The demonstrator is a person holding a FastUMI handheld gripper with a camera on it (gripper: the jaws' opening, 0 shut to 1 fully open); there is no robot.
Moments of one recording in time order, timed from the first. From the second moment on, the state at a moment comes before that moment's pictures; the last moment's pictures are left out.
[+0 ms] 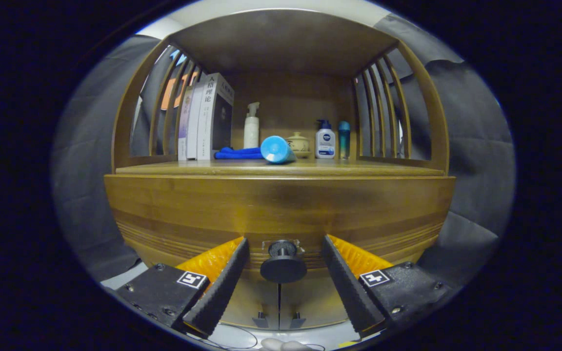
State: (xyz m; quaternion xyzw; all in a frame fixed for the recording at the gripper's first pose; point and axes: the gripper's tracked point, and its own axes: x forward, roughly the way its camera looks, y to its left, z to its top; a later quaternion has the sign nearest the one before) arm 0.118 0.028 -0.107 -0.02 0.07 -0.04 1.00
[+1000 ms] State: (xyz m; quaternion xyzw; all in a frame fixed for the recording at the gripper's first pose) arm -0.051 0.032 -0.025 -0.05 0.03 -0.05 1.00
